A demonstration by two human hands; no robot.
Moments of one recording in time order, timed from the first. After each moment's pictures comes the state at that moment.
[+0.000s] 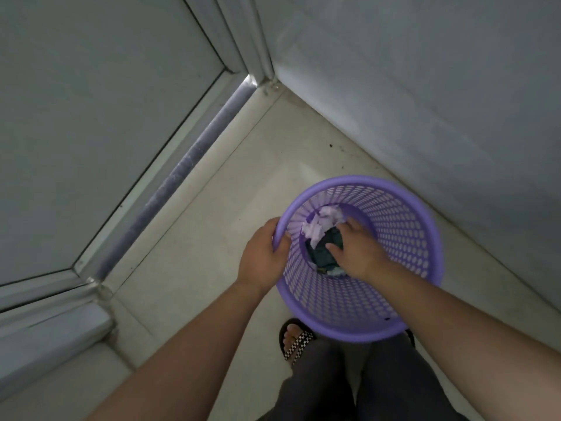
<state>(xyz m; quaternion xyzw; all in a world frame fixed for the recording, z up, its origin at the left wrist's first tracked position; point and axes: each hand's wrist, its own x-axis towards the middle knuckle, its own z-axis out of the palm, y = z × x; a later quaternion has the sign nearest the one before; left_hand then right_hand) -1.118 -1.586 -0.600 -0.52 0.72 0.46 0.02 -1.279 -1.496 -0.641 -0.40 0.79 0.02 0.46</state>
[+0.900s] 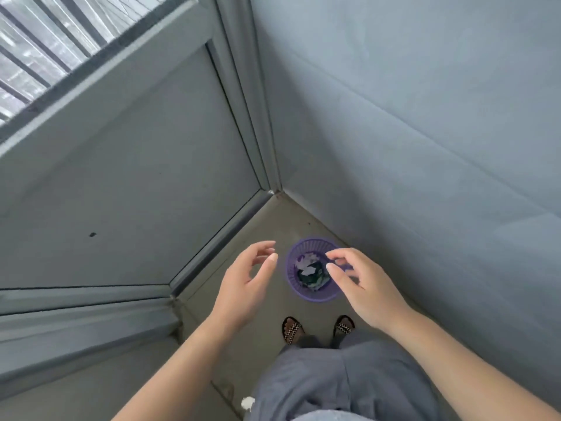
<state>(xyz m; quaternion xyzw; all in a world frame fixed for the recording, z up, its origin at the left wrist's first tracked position) -1.066 -1.531 0.010 -0.50 0.68 0.53 -0.10 -1.243 -1.412 -0.003 -0.40 0.75 -0.34 0.41</state>
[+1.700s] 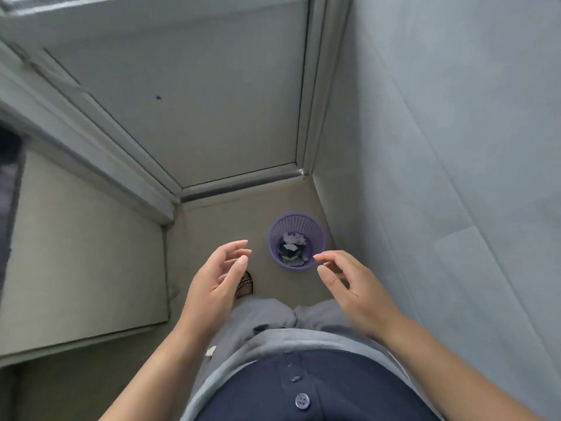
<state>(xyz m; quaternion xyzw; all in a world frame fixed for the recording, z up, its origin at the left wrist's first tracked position) -1.095 -1.251 0.055 -0.63 0.48 0.50 -0.35 -1.322 -1.251 0.041 -0.61 0.59 -0.23 0.47</state>
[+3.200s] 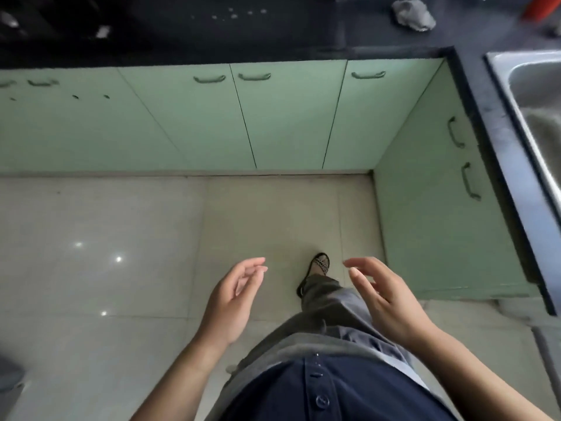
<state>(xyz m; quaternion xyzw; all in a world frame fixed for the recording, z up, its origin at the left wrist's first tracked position) -0.823 -0.621 0.033 -0.75 -0.23 0.08 -0.61 -0.758 -0.857 0.041 -0.85 -0.08 0.22 0.47</state>
